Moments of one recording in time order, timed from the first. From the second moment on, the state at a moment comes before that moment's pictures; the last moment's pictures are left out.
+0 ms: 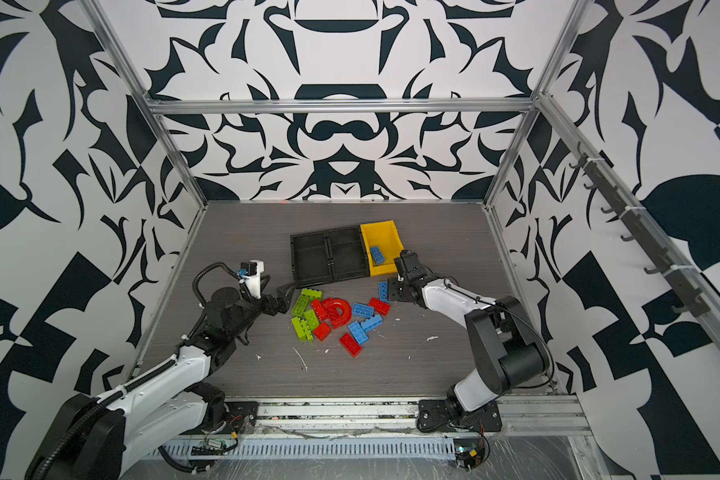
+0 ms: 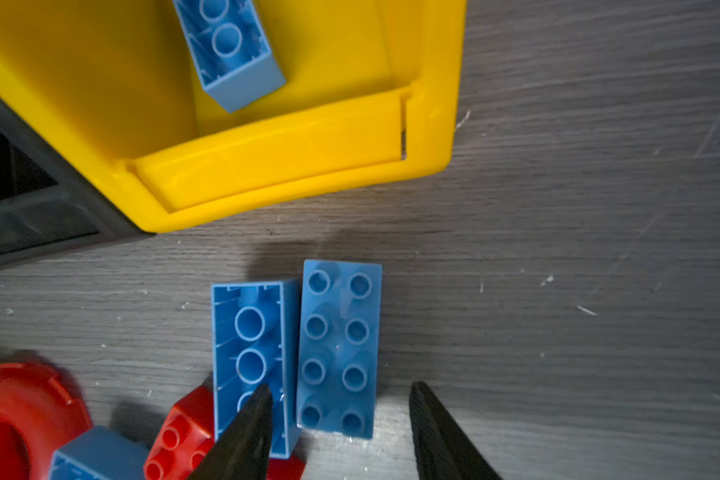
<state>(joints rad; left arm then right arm) -0.40 0.99 0.28 0.46 0.13 -0.27 0.38 1.53 0.81 -0.29 0.01 0.41</state>
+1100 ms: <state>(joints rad) -0.40 0.99 0.28 0.46 0.13 -0.27 0.34 1.65 0.85 -0.27 -0.01 0.37</state>
